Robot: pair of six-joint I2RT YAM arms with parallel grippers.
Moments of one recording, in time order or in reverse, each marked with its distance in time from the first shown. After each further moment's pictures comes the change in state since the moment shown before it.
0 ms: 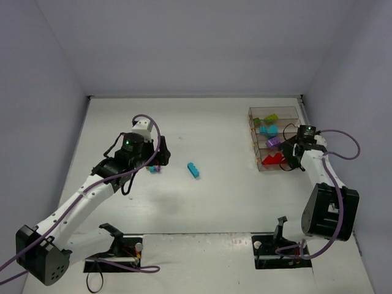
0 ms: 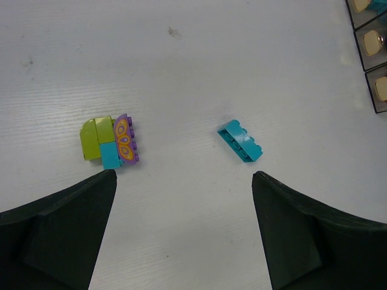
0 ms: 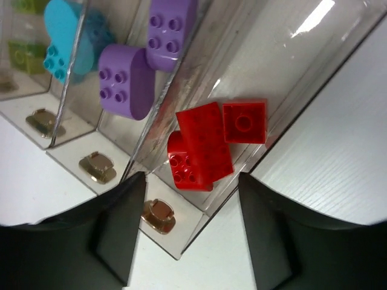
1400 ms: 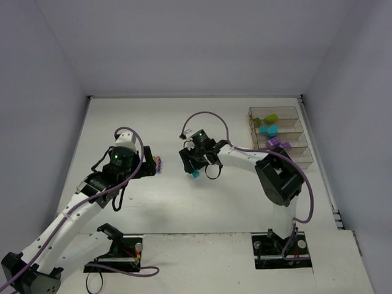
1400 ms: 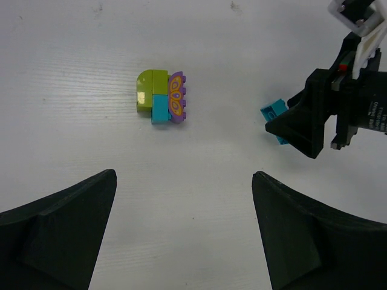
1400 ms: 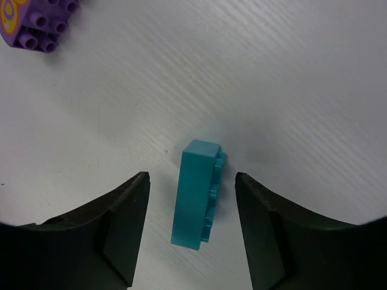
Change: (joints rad) left arm 0.000 -0.208 -0.078 -0.194 -0.158 -0.096; right arm 0.938 0.499 0.348 0.206 -0.243 -0.721
